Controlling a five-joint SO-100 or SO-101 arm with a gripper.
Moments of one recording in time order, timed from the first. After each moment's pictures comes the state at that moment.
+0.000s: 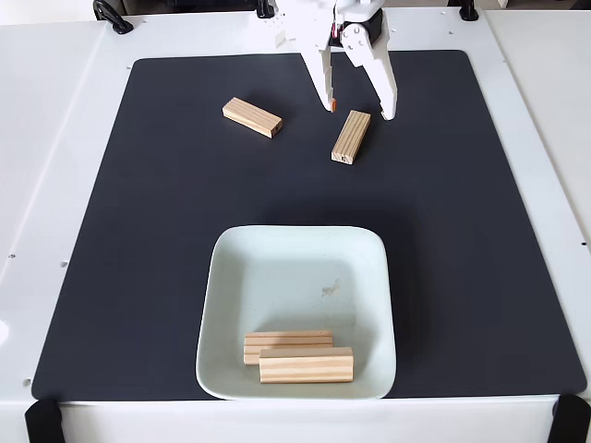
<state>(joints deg) -22.9 111.4 124.6 63.1 -46.8</state>
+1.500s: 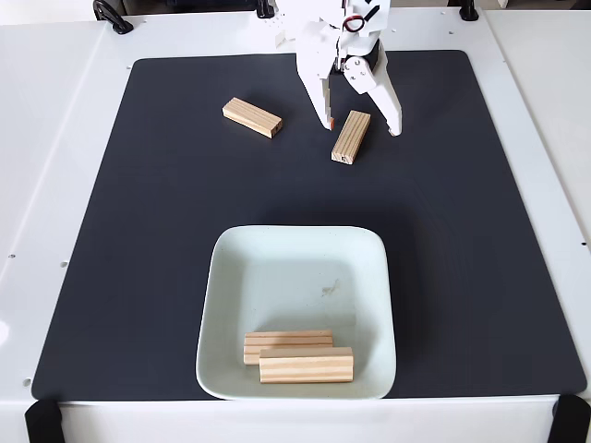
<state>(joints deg) -24.3 102.9 126.6 55.8 -51.1</state>
